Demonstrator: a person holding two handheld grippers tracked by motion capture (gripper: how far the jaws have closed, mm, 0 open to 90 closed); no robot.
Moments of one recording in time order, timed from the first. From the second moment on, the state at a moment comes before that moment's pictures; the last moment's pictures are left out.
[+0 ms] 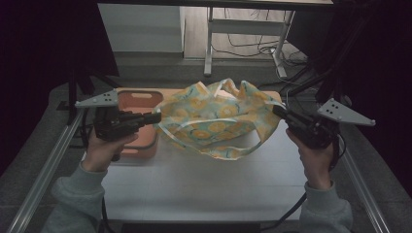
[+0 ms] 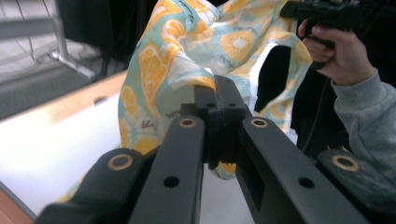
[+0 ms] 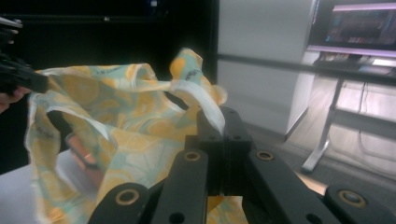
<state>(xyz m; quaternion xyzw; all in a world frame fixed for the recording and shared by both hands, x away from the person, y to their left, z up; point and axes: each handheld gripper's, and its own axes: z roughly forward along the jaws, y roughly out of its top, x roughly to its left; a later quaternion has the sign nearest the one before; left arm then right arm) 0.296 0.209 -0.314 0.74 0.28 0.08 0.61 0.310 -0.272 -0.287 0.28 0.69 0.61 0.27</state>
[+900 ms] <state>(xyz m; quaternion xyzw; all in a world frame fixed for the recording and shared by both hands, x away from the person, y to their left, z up) 0.383 0.183 -0.415 0.79 0.40 0.05 0.47 0.416 -0.253 -0.393 0.39 0.76 0.48 0.20</state>
